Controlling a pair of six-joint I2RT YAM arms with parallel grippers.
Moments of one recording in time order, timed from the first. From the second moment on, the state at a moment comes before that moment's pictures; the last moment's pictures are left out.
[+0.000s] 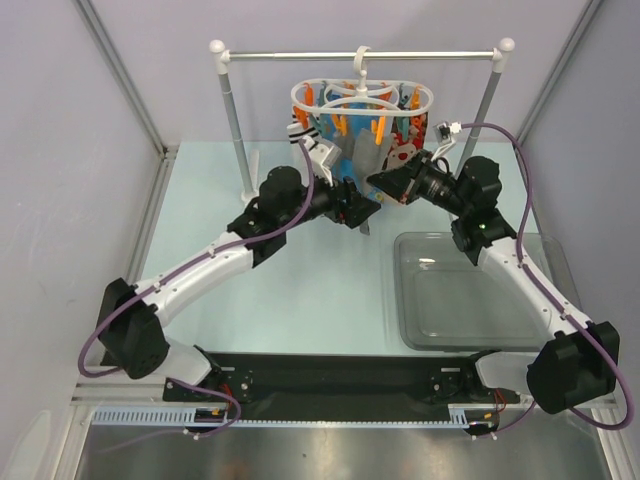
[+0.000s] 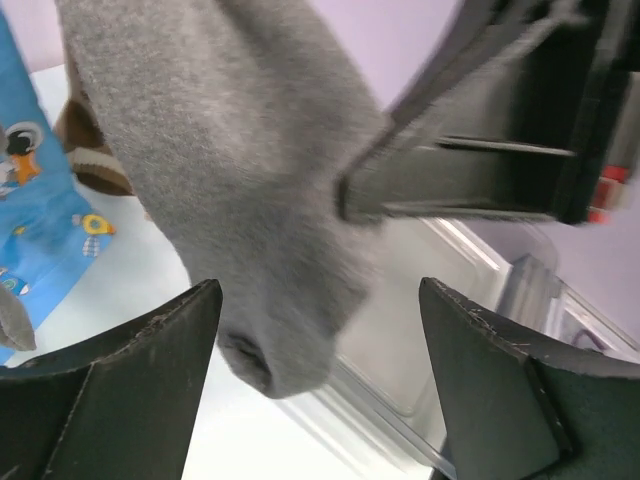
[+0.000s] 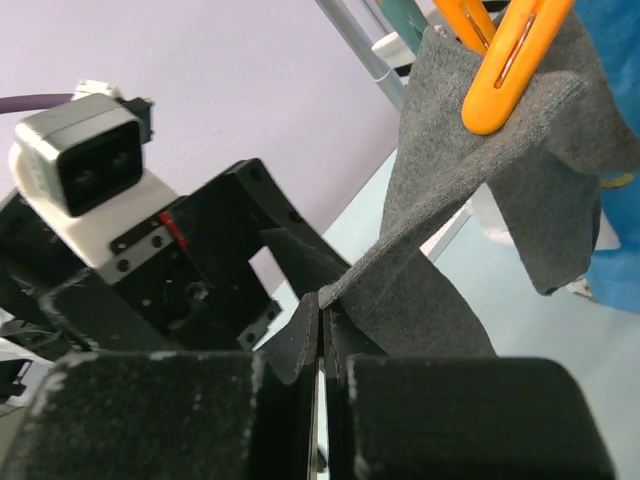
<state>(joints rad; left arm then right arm) -0.72 1.43 1.19 0.16 0.29 -0.37 0.31 1.25 1.06 0.26 -0.67 0.72</state>
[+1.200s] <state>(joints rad) -0.73 1.52 1.31 0.06 0.45 -0.38 0.14 1.62 1.28 0.68 -0.76 0.99</state>
